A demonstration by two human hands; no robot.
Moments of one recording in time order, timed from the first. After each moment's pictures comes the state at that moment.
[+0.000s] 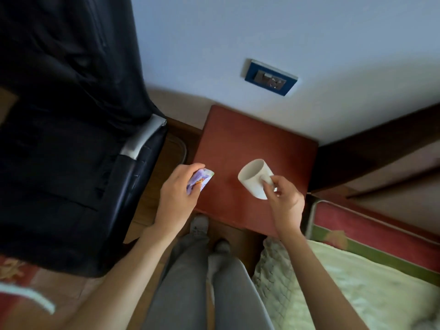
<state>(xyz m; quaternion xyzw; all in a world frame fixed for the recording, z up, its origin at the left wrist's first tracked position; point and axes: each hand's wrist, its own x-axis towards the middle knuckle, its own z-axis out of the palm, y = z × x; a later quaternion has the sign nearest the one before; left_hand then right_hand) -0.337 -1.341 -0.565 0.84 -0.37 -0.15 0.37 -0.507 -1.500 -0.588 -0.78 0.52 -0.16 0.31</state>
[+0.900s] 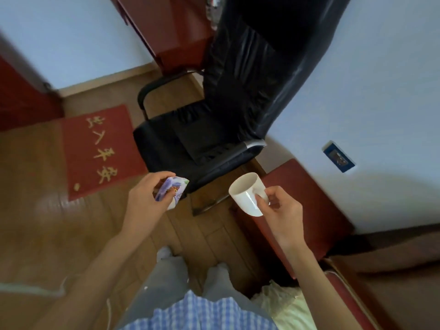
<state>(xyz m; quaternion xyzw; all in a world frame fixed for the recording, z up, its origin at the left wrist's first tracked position) -0.525 -1.063 -0.338 0.90 -0.02 0.07 0.43 -0.558 -1.342 -0.357 -0.90 0.11 -0.06 0.42</state>
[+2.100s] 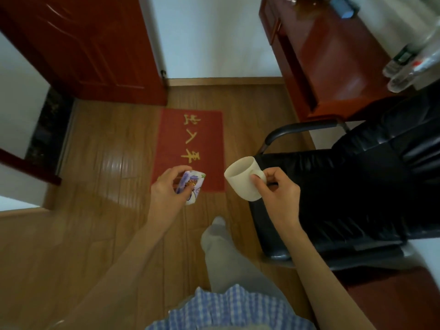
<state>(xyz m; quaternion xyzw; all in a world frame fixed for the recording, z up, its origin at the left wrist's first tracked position) -0.361 -0.641 -0.368 0.85 0.18 0.14 0.47 -0.290 -0.865 -0.342 -0.87 -0.06 0.00 0.48</state>
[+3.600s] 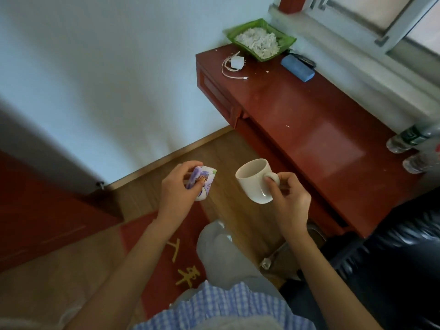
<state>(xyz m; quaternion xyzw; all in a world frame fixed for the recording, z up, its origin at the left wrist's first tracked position) 0.379 -0.435 -0.331 0.85 -0.04 0.03 0.52 0.324 -0.658 -0.321 -0.85 0.16 -0.19 0.47</state>
